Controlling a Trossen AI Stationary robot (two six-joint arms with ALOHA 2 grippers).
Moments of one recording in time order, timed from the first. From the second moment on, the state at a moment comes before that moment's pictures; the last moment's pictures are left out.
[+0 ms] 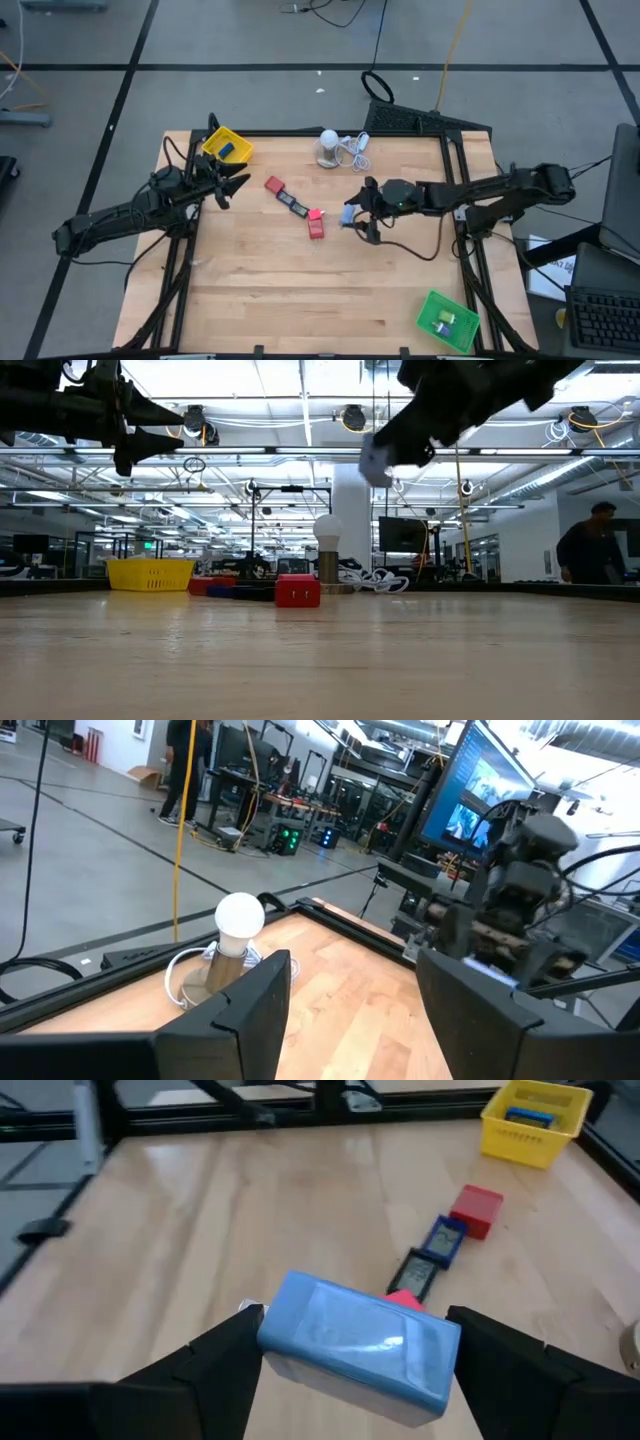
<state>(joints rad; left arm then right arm) 0.39 0.30 0.21 0.15 0.02 -0.34 0.02 1.28 0.75 0.09 -0.03 0.07</state>
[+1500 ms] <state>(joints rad) 0.39 0.30 0.21 0.15 0.02 -0.34 0.94 1.07 0.66 -0.37 0.00 1.39</state>
